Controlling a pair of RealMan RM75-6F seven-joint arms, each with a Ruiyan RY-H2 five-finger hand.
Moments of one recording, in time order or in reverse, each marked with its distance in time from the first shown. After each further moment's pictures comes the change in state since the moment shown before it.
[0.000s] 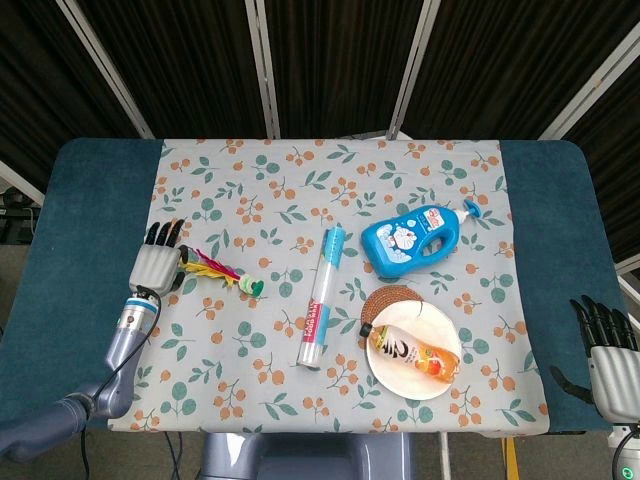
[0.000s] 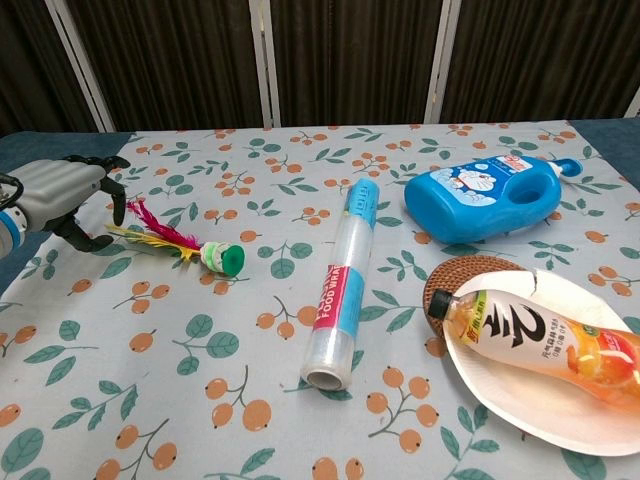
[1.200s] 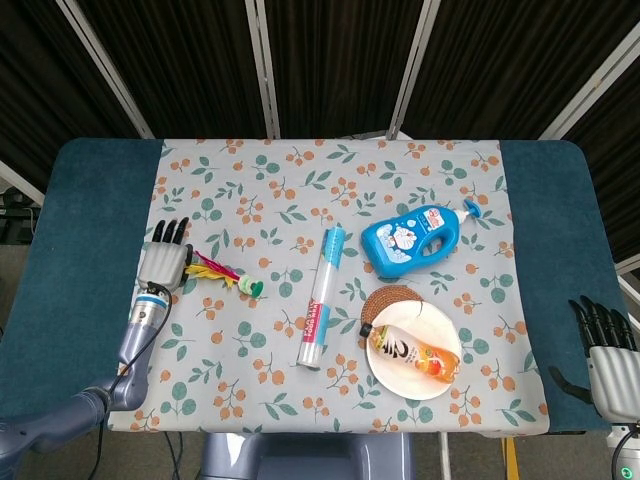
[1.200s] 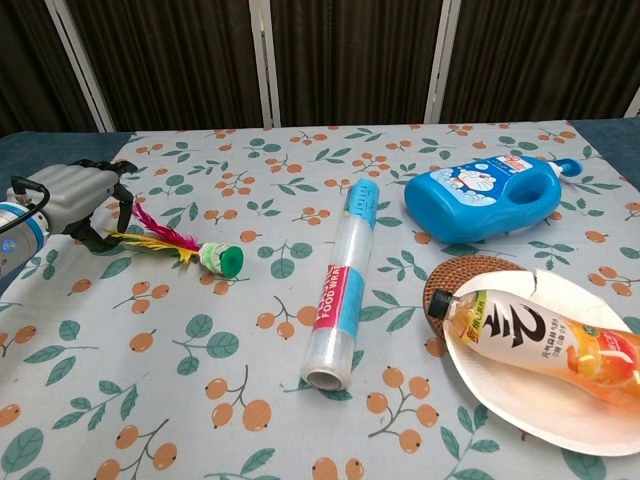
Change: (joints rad) left arm -0.042 -0.079 0.000 0.114 -0.050 -0.012 0.033; right arm 0.001 0.000 0.001 -0.003 0.002 -0.005 -0.001
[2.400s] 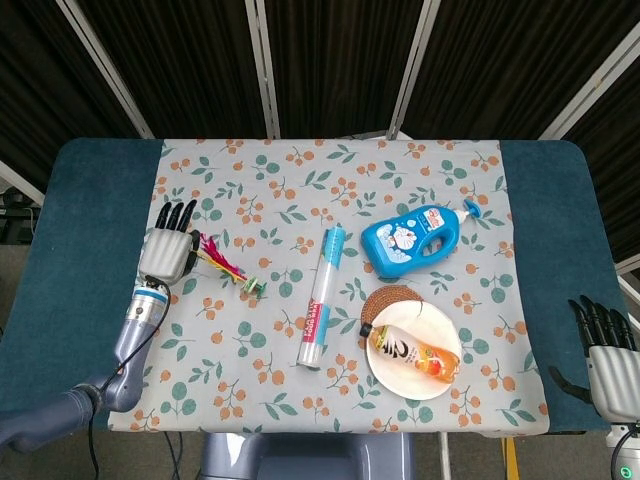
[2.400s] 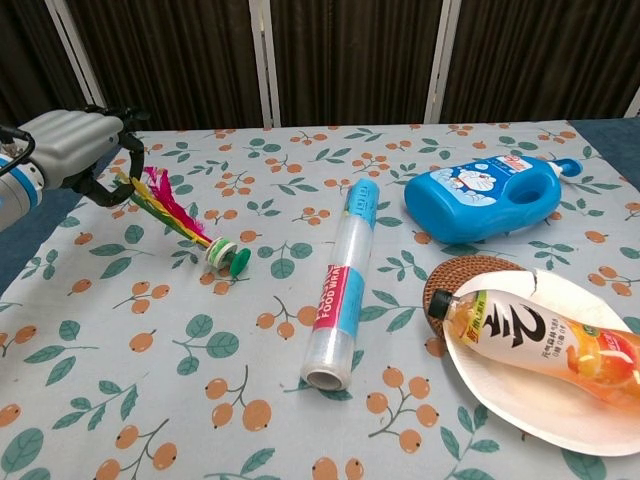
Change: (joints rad) left arm -0.010 0.126 -0.016 -0.227 0.076 0.111 0.006; right arm 0.000 -0.002 0.002 -0.001 0.001 0.001 -0.006
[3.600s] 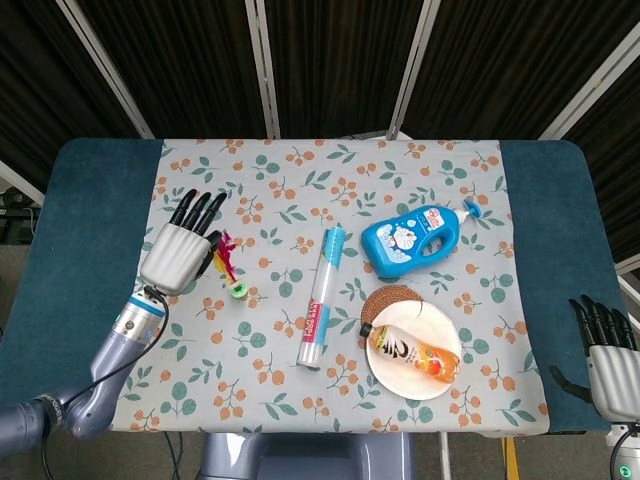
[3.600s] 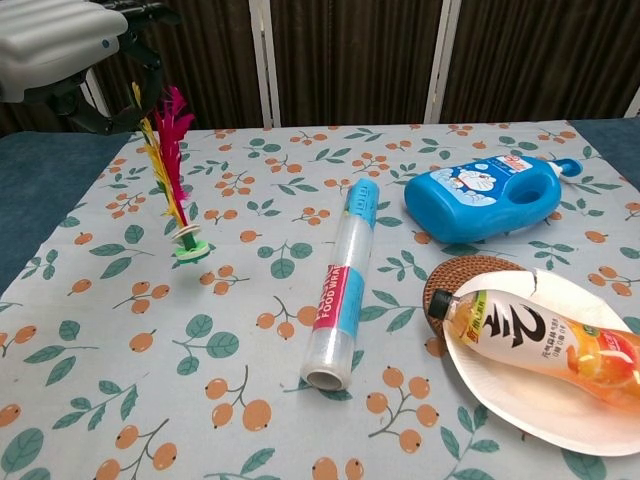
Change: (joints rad) left arm -0.007 0.303 0.034 -0.511 0.124 0.098 0.169; right arm 0.000 -0.003 0.003 -0.002 0.009 -0.001 -0.014
